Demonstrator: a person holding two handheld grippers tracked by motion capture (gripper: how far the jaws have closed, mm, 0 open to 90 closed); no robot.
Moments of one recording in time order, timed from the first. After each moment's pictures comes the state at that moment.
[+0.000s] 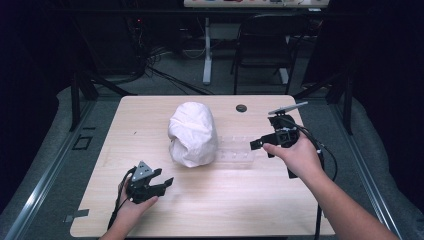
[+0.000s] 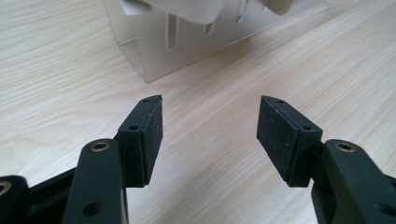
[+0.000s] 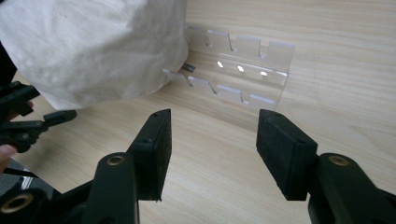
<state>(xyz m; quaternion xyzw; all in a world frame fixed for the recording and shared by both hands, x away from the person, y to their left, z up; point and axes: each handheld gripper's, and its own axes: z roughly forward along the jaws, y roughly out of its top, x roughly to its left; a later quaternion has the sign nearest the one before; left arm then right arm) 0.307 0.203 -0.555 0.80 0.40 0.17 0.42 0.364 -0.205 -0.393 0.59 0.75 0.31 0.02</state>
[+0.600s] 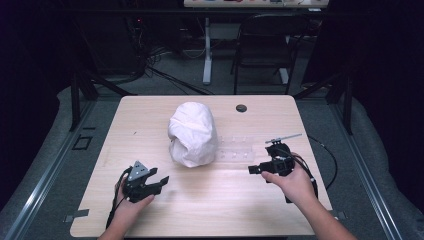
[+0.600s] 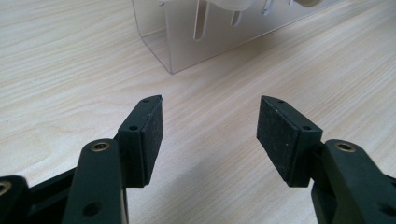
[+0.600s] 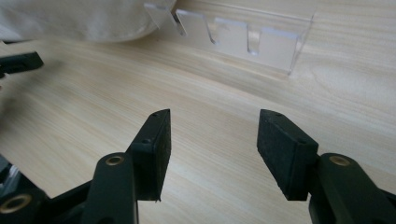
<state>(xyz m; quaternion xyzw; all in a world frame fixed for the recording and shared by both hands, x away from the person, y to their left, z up) 0.312 0.215 -0.565 0.79 0.41 0.18 0.42 0.335 -0.211 -0.470 0.56 0.76 0.31 0.02</state>
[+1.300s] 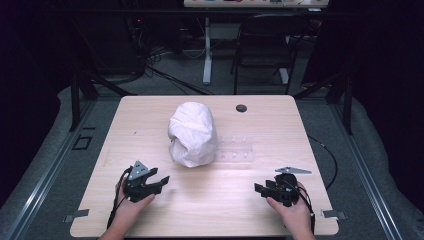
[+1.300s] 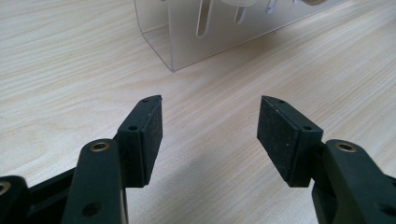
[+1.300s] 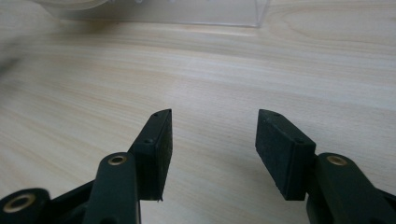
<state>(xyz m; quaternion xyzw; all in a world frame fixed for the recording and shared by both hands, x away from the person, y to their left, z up) 0.315 0.214 -0.568 0.79 0.41 0.18 0.41 0.288 -0.236 -0.553 0.58 0.72 0.38 0.08</state>
